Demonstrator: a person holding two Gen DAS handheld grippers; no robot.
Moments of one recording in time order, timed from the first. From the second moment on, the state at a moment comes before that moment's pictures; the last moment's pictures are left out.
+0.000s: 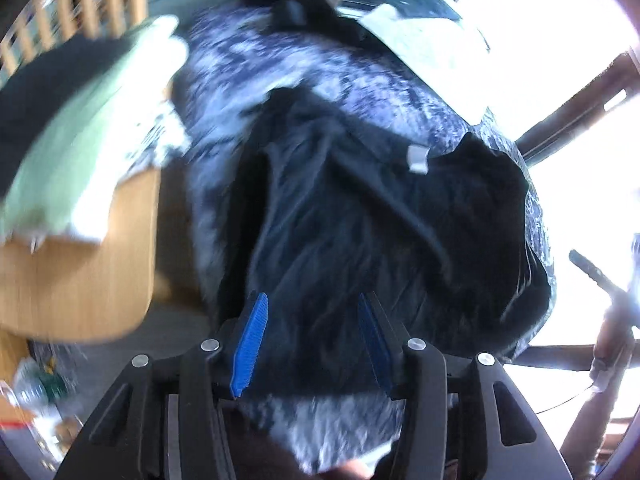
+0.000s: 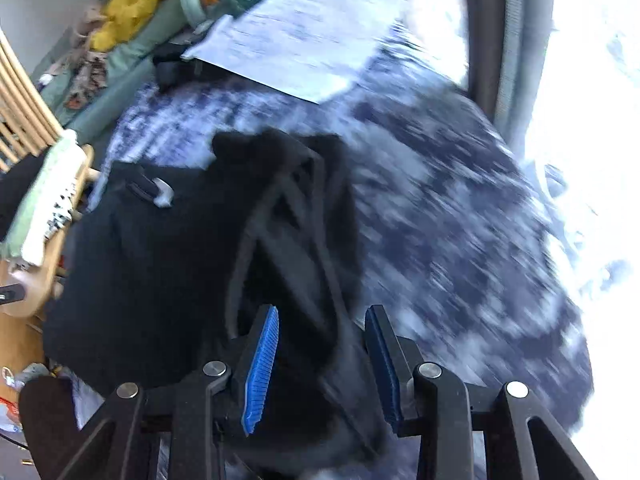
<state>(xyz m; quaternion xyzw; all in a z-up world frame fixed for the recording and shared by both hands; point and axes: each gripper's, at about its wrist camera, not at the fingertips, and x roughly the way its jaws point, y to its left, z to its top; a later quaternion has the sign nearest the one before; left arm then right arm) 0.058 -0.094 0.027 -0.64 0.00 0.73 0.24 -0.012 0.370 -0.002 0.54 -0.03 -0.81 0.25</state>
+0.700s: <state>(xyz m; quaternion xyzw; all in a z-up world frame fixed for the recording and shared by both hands) -0.015 -0.006 -0.059 -0.61 0.11 0.76 0.19 -0.095 0.305 -0.071 0.59 -0.08 -0.77 0.22</state>
